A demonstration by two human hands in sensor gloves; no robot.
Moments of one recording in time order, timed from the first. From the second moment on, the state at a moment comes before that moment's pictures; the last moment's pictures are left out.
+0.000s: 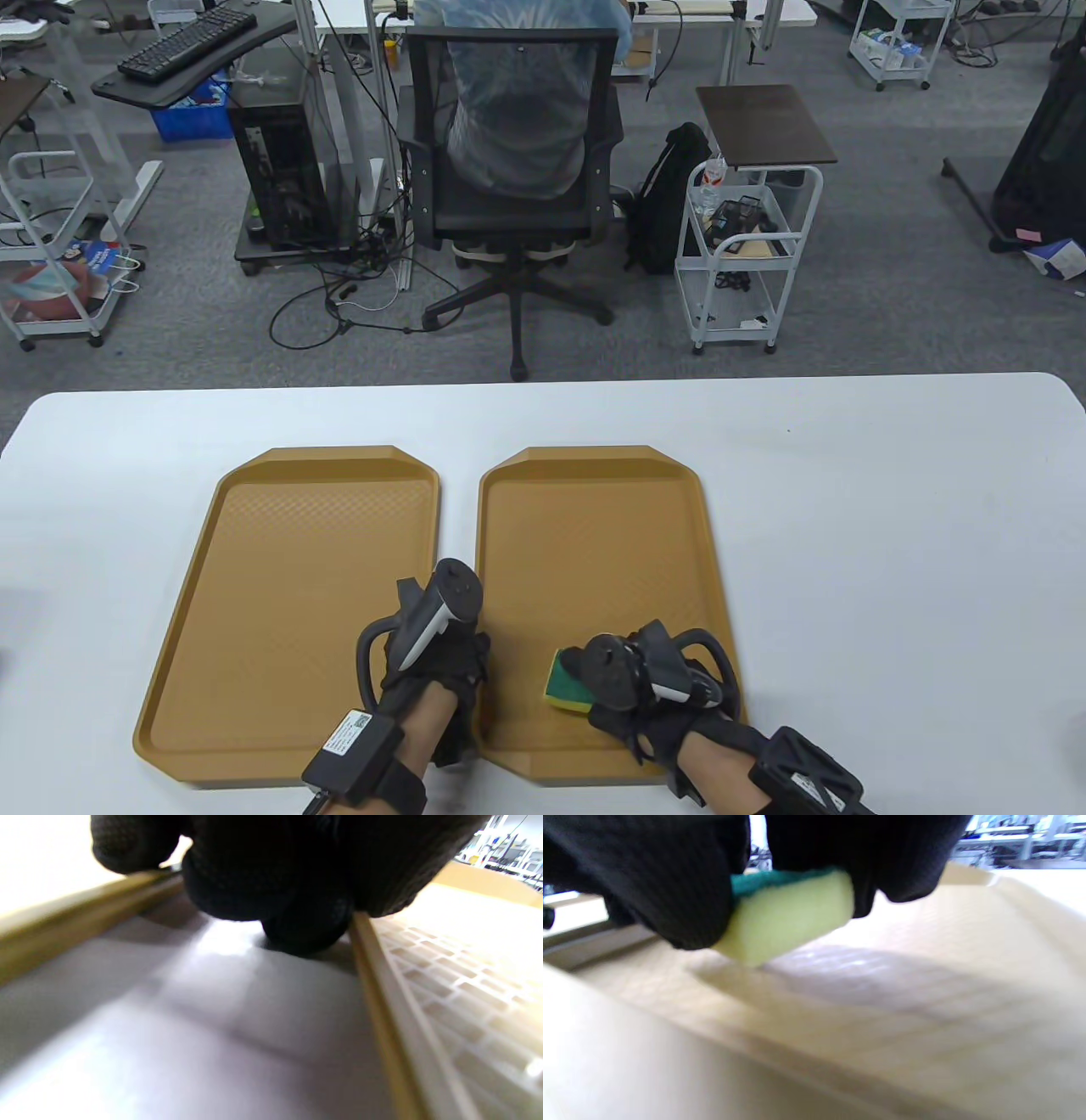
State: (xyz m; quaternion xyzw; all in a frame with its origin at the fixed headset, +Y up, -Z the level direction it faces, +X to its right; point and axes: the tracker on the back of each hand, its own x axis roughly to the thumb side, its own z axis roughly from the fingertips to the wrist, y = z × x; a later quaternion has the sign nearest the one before) left_hand -0.153 -0.768 -0.401 -0.16 0.09 0.10 0.98; right_hand 0.089 -0.735 -0.336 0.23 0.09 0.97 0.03
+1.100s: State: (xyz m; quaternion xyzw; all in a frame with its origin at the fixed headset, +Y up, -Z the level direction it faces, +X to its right) left_hand -0.180 -0.774 -0.399 -0.30 0.15 0.45 0.83; right_hand 0.247 -0.690 -0.297 0.09 -0.01 0.98 0.20
